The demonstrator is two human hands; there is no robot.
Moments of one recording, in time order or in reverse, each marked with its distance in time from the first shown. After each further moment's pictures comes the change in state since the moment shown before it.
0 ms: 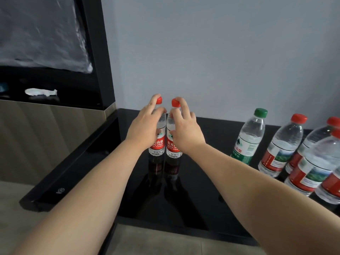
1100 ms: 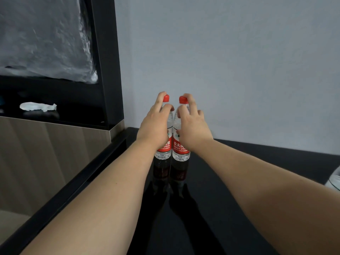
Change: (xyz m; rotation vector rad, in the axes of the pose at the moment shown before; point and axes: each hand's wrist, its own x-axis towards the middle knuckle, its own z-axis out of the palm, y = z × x) left_hand 0.109 -0.119 0.084 -0.039 0.099 -0.101; right_hand 0.153 0.027 0.119 -0.006 0.025 -0.008
